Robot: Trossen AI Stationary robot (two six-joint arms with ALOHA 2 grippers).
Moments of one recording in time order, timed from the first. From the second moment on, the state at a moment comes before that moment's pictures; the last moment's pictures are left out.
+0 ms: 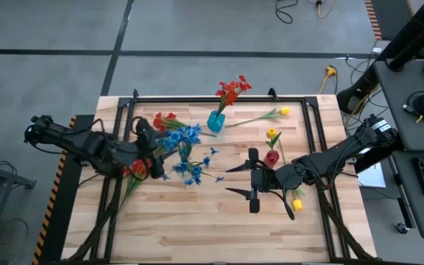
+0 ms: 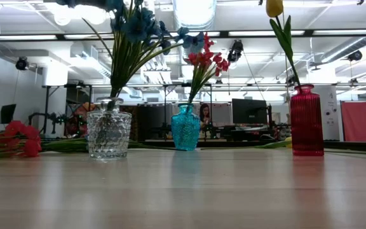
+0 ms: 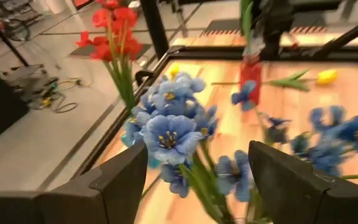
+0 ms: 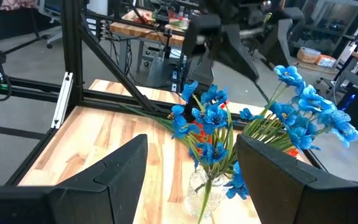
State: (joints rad) left arm -0.35 0.95 1.00 -0.57 -0.72 -0.19; right arm 0.44 1.38 1.07 0.11 0.47 -0.09
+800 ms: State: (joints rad) left arm -0.72 0.95 1.00 -0.59 -1.09 -0.31; right arm 0.56 1.39 1.26 -0.95 0.31 1.09
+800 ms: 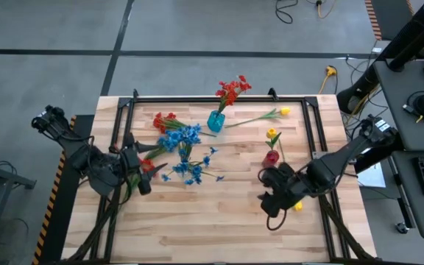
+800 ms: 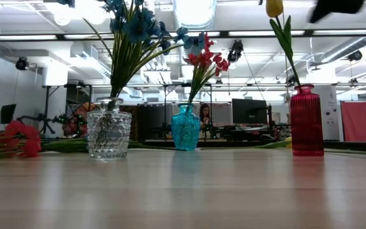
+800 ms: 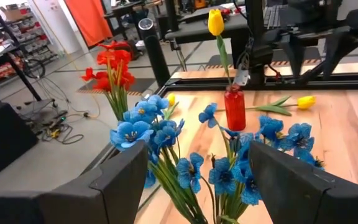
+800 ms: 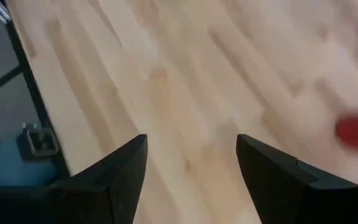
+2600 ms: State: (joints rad) left arm -0.71 1.01 0.99 -0.58 -1.17 -0.35; right arm 0.56 1.39 0.68 -0.97 0.13 1.78
